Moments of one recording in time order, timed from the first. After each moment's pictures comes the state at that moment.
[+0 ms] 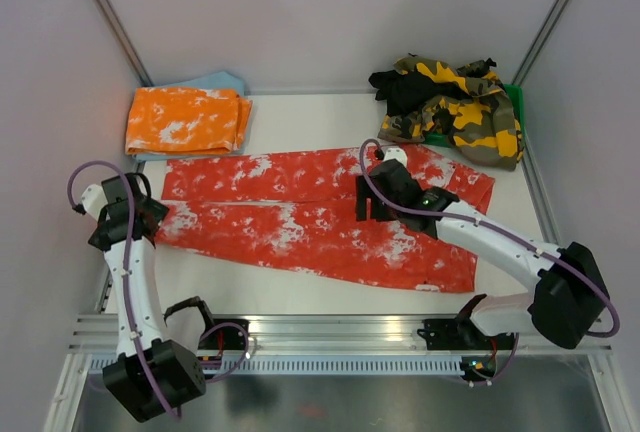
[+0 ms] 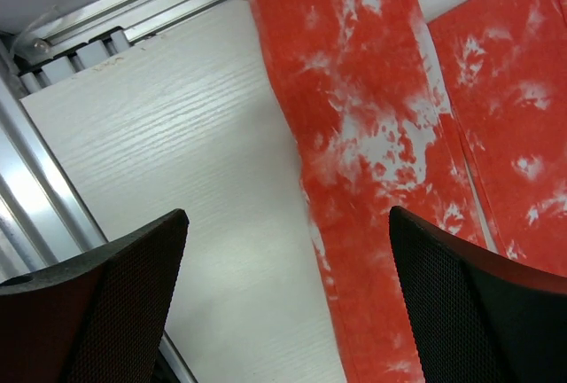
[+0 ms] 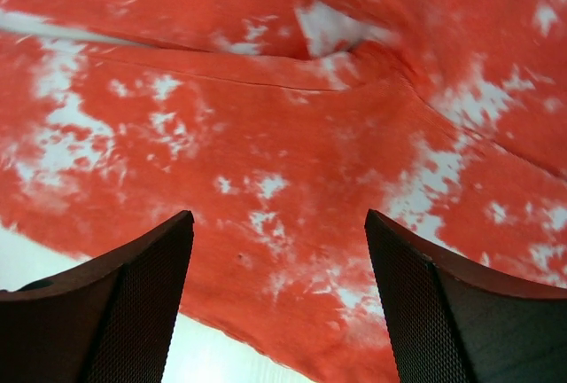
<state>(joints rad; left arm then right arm) 0.41 0.91 0.86 -0.88 -0.40 -0.66 0.74 1.33 0.95 -0.44 0.24 0.53</state>
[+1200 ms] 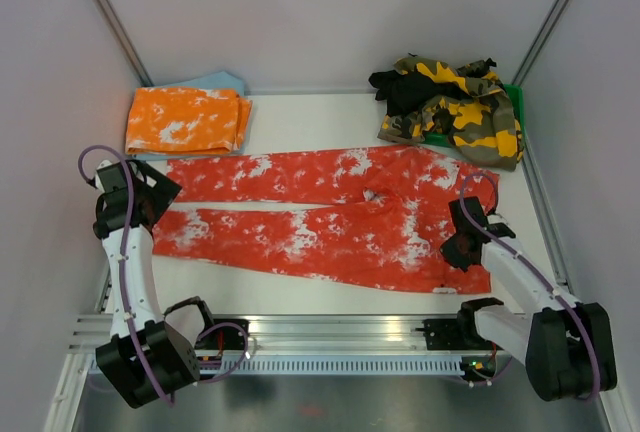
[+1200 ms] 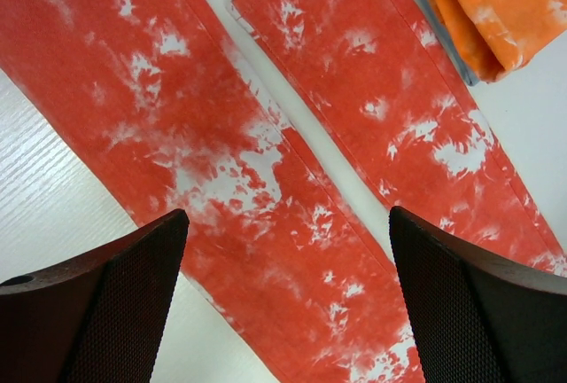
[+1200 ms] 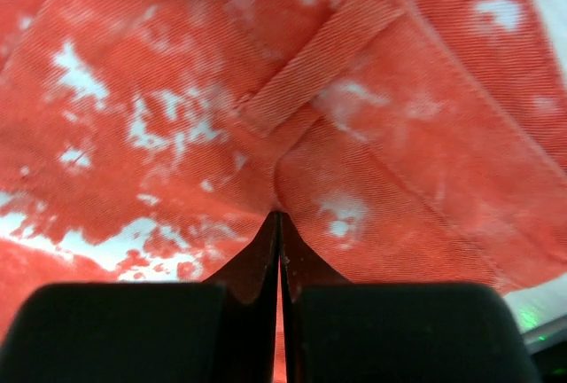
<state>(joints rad) 0.41 0.99 0.88 -0.68 -0.02 -0.58 0.17 1.05 0.48 -0.68 0.23 1.05</state>
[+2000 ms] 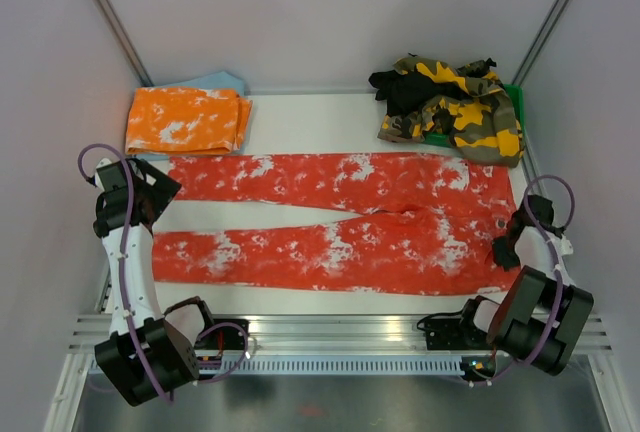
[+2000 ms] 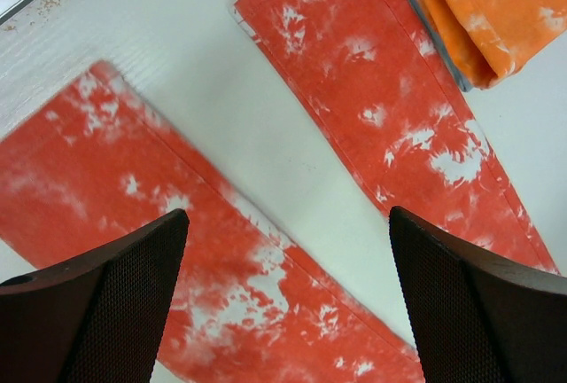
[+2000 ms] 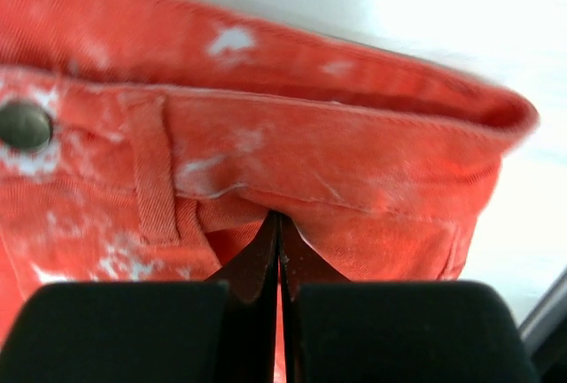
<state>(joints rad) 0.41 1.01 0.88 -0.65 -0.02 -0.58 -0.46 1.19 0.55 -0.62 0.21 0.91</state>
